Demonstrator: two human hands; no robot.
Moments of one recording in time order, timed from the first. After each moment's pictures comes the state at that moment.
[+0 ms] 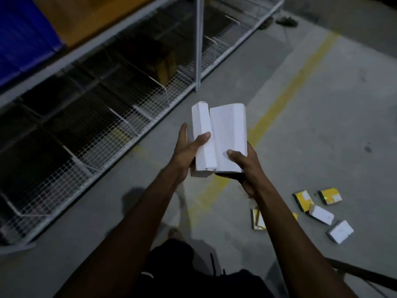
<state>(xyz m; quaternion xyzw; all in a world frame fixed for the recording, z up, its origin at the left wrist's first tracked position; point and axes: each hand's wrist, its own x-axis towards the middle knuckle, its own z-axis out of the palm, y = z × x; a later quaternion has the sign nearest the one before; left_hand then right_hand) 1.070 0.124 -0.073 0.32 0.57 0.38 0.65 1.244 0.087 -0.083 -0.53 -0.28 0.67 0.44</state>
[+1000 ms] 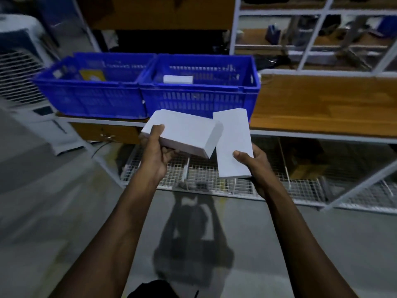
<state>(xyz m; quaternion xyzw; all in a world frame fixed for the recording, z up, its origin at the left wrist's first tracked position) 0.792 0.131 0.094 -0.06 0.53 0.82 0.18 0.946 0.321 0.055 -0.22 -0.61 0.74 0.17</state>
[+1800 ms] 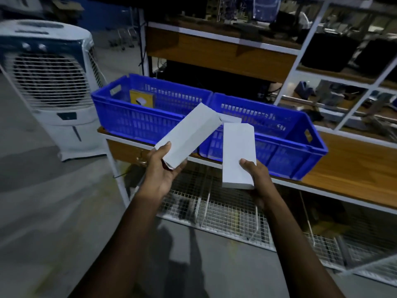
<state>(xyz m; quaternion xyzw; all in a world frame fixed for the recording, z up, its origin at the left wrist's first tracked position) 0.595 -0.026 0.104 -0.07 0.39 0.89 0.22 0.719 0.184 0.101 -0.22 -0.63 0.73 0.15</state>
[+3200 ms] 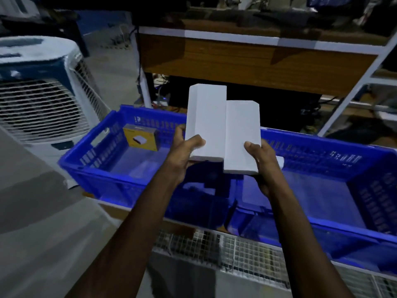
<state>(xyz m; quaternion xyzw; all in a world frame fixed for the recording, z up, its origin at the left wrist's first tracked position) 0.251 0.120 0.146 0.10 0.60 0.76 0.22 0.353 0.293 0.119 -0.17 -0.62 0.74 0.19</state>
